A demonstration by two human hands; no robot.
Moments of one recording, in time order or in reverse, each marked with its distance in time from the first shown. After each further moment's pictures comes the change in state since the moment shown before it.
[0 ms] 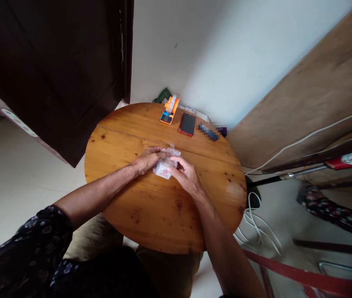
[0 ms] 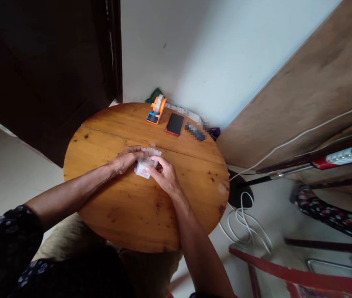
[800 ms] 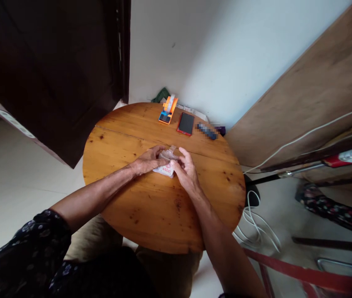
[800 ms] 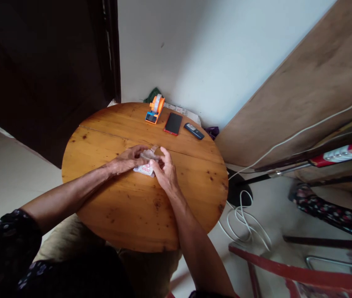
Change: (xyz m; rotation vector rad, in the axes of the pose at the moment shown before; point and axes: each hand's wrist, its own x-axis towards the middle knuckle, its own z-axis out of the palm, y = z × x) left_hand 0.000 -0.005 -0.010 0.229 -0.133 0.087; right_hand 0.005 0.017 0.009 0.181 0.136 0.046
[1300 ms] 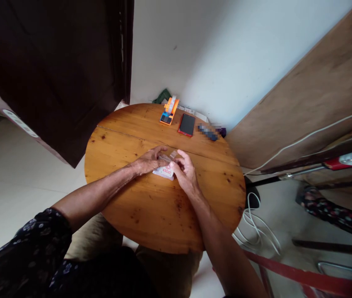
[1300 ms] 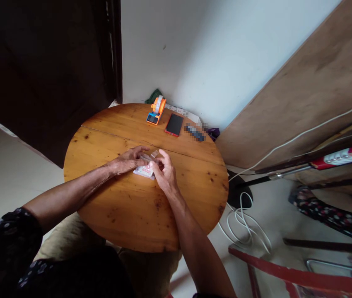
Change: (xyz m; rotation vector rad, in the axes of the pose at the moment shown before) left_hand 0.001 -0.002 -0.002 0.025 -0.014 -0.032; right_hand -0.002 -0.003 0.005 -0.043 0.038 0.003
